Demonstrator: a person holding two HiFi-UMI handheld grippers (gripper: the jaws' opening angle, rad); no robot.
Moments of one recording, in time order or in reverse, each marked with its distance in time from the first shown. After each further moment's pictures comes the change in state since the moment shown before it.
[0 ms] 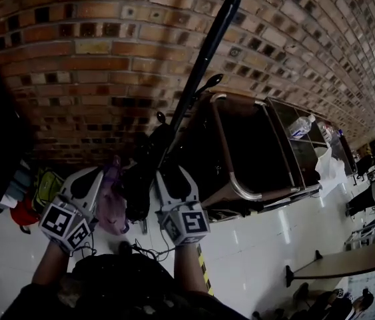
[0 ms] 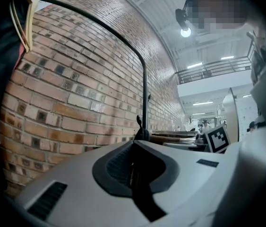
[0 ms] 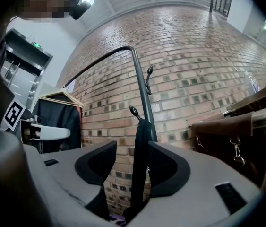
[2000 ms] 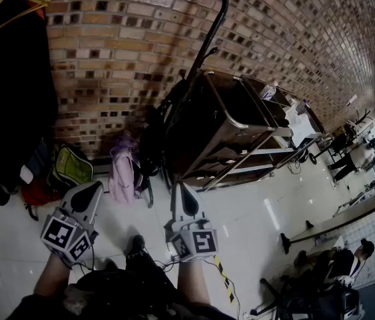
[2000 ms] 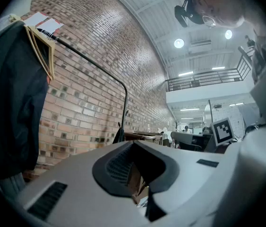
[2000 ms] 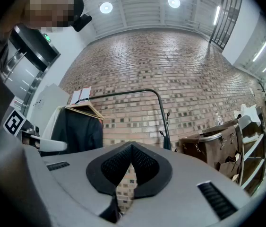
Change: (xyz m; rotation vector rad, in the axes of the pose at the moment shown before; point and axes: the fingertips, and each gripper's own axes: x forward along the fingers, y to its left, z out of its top) left arm -0.411 -0.071 0.009 -0.027 -0.007 -0.115; right arm -0.293 0.326 0.034 -0.055 -0.128 -0.201
